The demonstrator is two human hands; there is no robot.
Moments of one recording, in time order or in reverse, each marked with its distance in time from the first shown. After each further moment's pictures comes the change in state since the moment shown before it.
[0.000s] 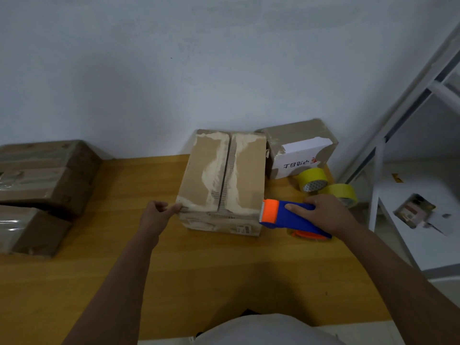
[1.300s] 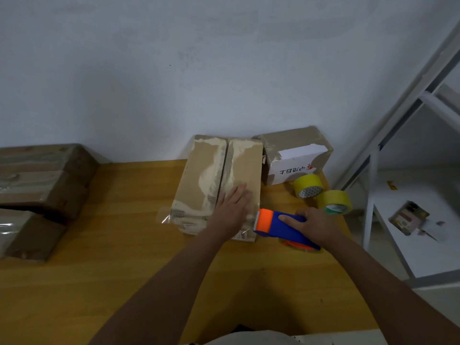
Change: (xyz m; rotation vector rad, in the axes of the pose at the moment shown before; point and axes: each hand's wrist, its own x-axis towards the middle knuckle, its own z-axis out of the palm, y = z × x) left_hand -0.066 0.076 0.139 0.887 -0.336 0.890; right_hand 0.001 0.010 0.022 0.017 -0.050 0.101
